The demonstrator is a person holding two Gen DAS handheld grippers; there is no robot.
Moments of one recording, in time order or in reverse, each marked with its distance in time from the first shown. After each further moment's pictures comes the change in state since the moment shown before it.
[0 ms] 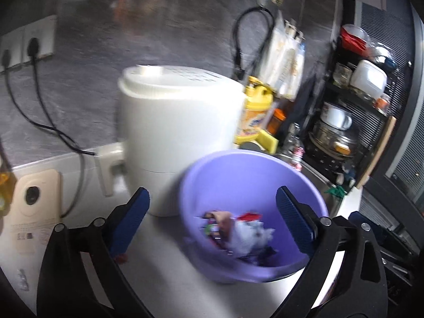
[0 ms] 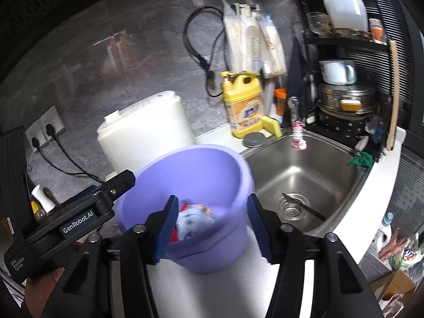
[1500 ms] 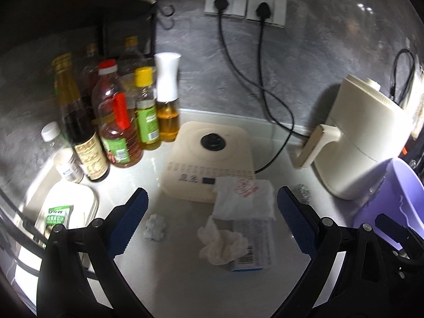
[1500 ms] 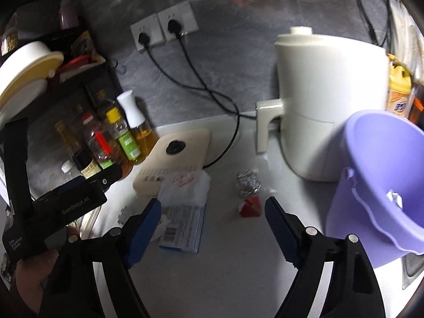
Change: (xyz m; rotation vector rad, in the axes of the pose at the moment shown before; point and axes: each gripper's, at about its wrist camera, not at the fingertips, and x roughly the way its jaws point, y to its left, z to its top) left arm -0.118 0.205 -0.086 -0.331 0.022 0.609; right arm 0.066 0.191 -0.084 -0.368 0.278 0.474
